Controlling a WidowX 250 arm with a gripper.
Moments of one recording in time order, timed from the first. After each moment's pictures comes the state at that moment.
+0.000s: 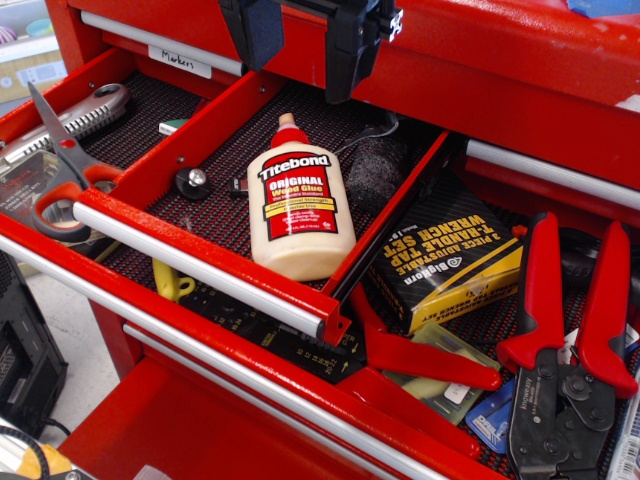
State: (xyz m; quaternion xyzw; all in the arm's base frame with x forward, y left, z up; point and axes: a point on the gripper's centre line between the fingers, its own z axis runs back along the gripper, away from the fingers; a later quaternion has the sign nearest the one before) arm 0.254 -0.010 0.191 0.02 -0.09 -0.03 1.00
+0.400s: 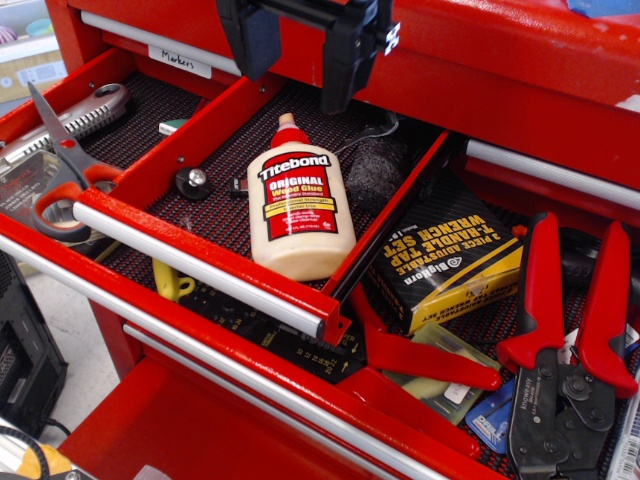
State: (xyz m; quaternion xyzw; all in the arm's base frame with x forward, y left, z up) arm 0.255 -0.003 0.184 0.03 -0.08 -0.02 1.00
